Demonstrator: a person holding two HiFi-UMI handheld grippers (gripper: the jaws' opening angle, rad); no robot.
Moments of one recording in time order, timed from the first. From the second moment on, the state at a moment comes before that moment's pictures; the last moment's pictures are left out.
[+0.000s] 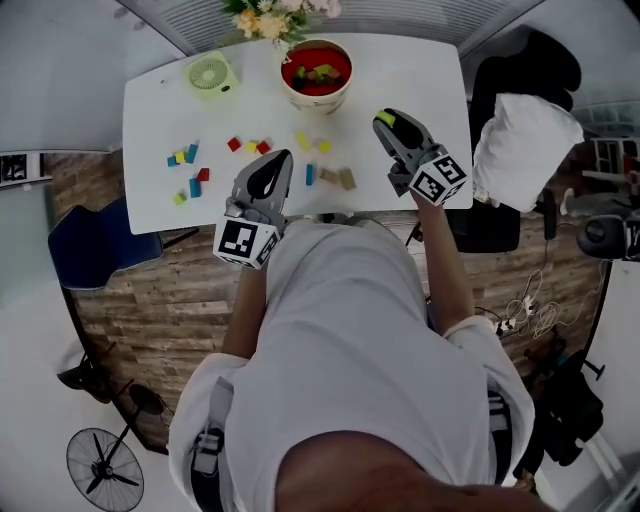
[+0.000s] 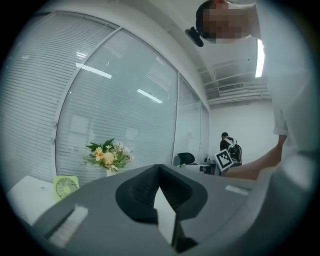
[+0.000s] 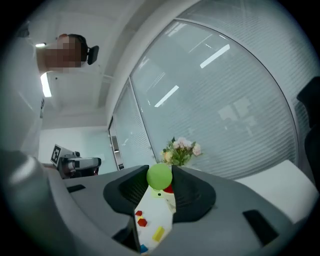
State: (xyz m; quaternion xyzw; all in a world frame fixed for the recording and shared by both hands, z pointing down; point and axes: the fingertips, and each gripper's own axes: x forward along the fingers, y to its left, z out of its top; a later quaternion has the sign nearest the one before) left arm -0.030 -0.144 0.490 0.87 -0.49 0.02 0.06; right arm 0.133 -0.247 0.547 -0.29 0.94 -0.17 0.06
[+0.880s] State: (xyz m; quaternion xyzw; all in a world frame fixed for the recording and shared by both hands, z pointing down) left arm -0.122 -0.035 0.489 0.73 -0.68 0.01 0.08; right arm -0.009 -0.384 0.662 -0.08 0.86 0.10 -0.49
